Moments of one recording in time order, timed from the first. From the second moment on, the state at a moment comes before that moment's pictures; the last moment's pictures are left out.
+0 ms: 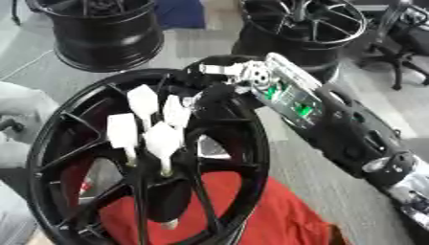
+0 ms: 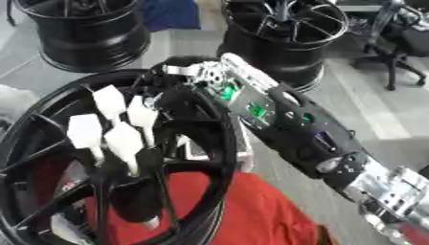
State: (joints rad) left arm -0.16 0.12 0.21 -1.68 -0.09 0.06 -0.24; right arm -0.69 -0.50 0.45 -1.62 0.55 0.39 0.63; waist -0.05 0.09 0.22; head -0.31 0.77
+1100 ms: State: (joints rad) left arm -0.16 0.12 0.21 -1.68 -0.09 0.06 -0.24; right arm -0.69 -0.50 0.49 -1.67 0.58 0.37 0.70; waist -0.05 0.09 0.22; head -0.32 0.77
